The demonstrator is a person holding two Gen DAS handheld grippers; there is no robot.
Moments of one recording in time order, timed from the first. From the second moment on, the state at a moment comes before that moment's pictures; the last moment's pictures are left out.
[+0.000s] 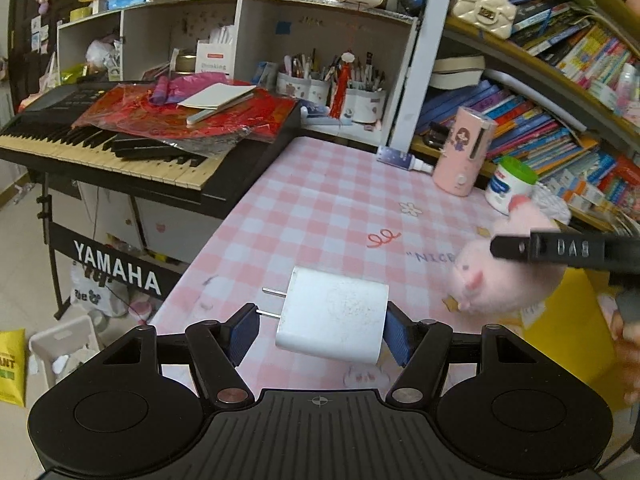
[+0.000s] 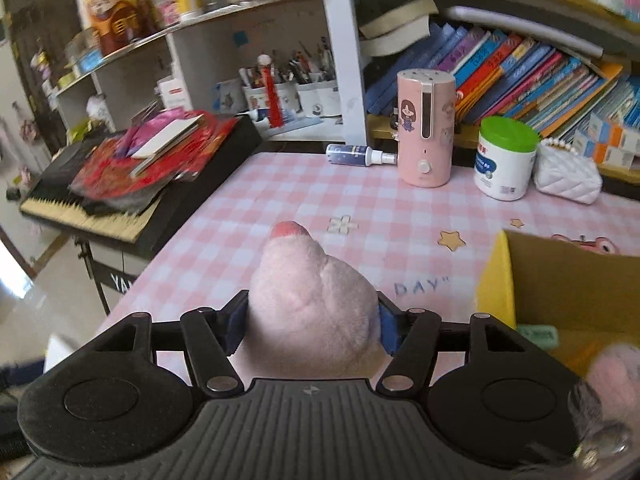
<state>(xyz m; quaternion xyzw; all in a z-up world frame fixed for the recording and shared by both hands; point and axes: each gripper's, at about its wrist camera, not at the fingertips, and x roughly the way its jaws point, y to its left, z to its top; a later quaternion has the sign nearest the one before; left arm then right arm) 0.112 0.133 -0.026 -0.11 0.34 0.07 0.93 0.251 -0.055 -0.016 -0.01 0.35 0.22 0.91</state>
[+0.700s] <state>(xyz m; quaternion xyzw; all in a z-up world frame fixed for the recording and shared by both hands) 0.013 0.100 -0.020 -0.08 0.34 -0.05 0.93 0.056 -0.099 -0.040 -0.01 0.37 0.16 0.92</state>
